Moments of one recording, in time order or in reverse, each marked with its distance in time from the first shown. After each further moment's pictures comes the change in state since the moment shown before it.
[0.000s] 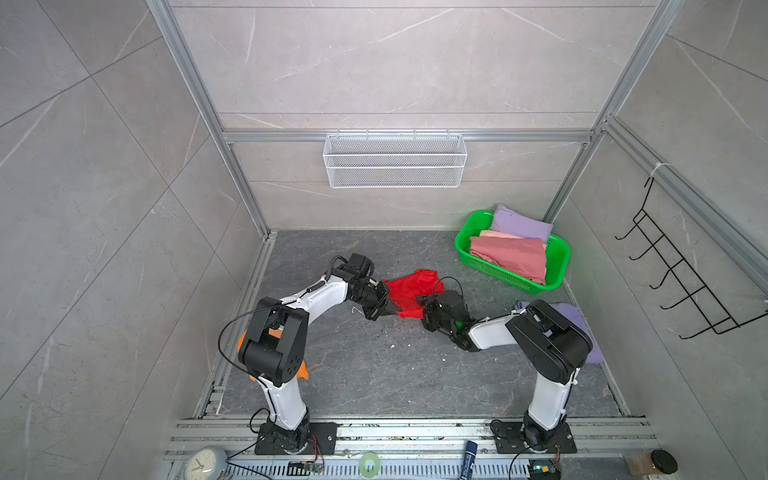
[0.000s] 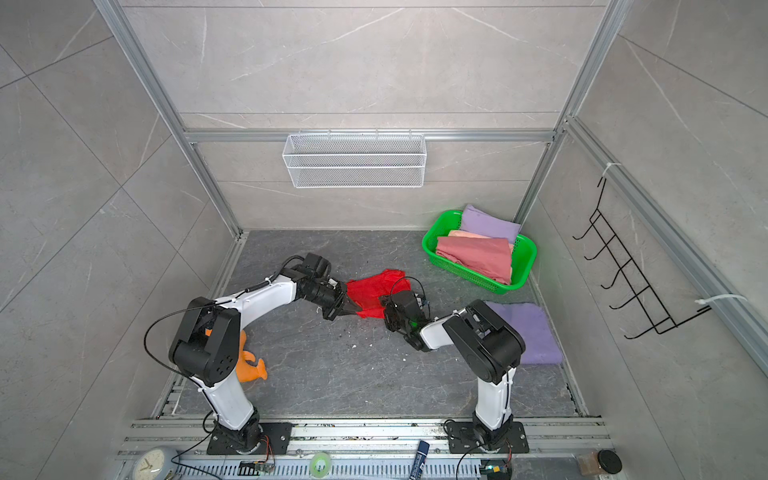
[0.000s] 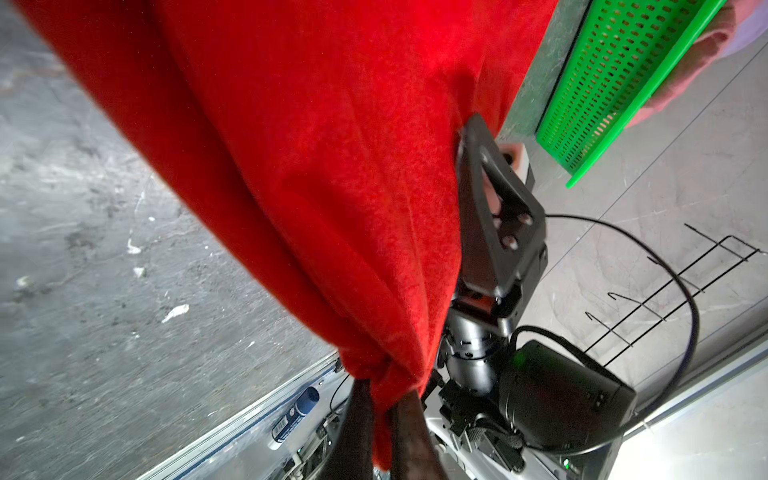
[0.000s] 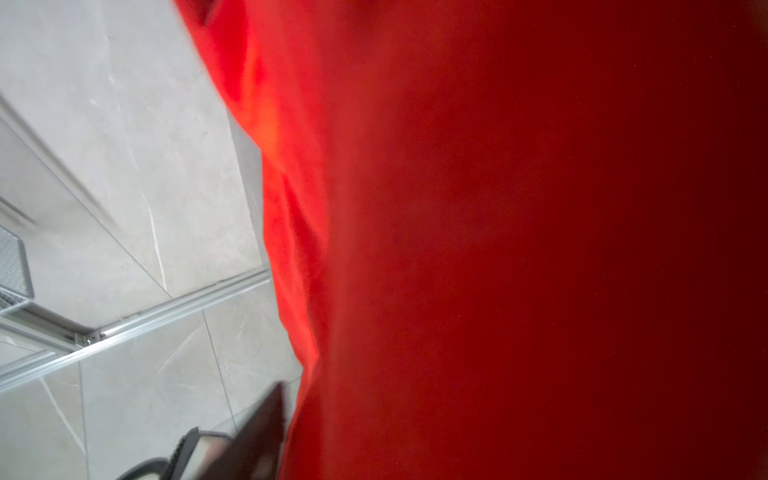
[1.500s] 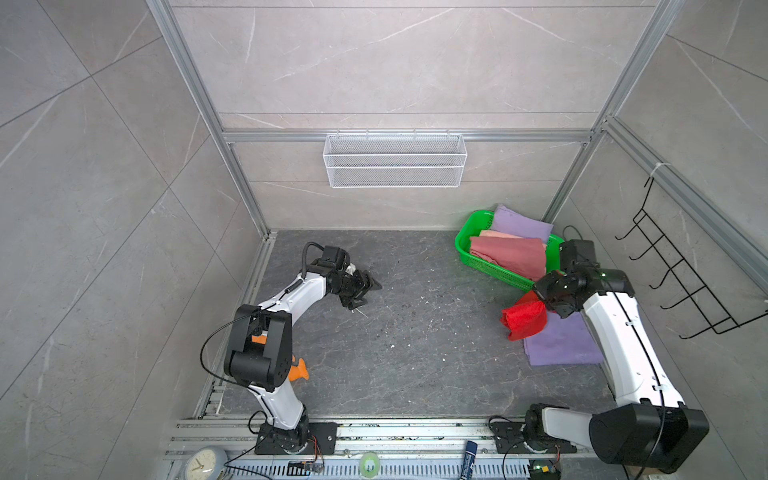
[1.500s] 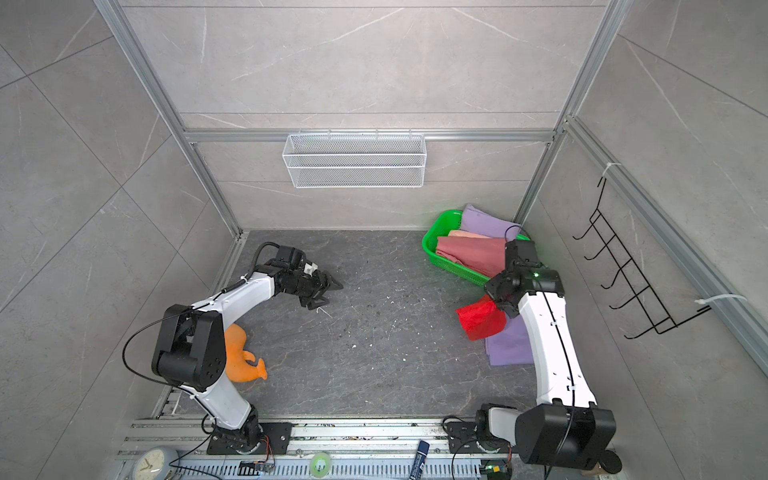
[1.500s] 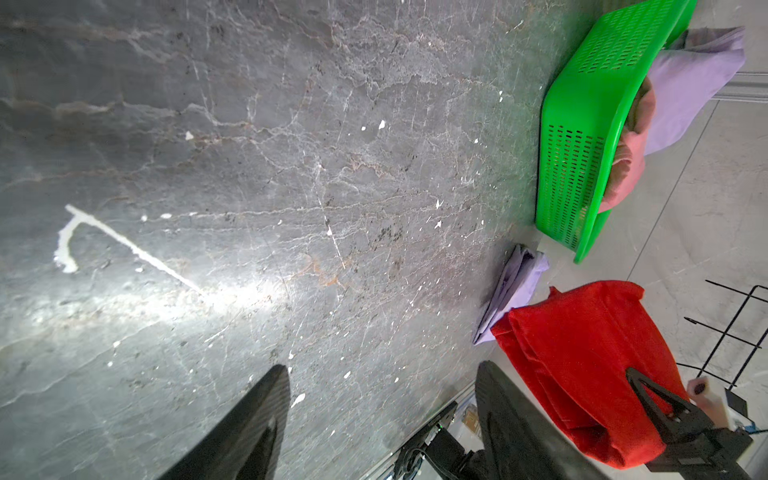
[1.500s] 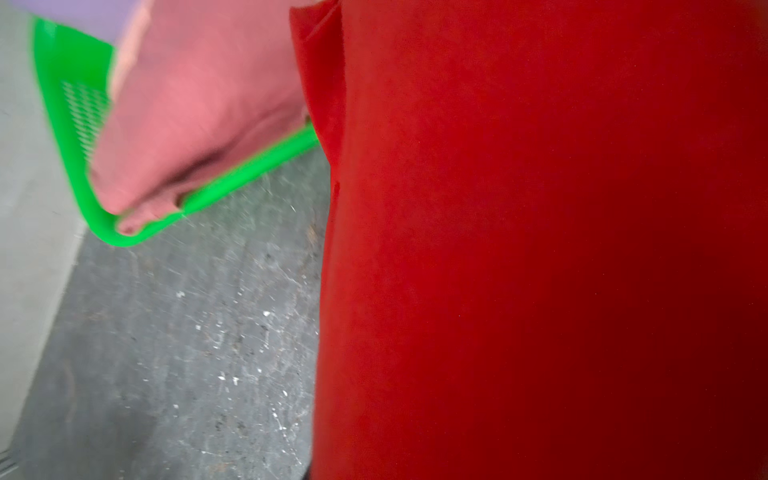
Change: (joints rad) left arm 0.172 -0.035 -0.005 0.073 -0.195 0.204; right arm -0.772 -0.603 0.618 -1.749 0.052 -0.864
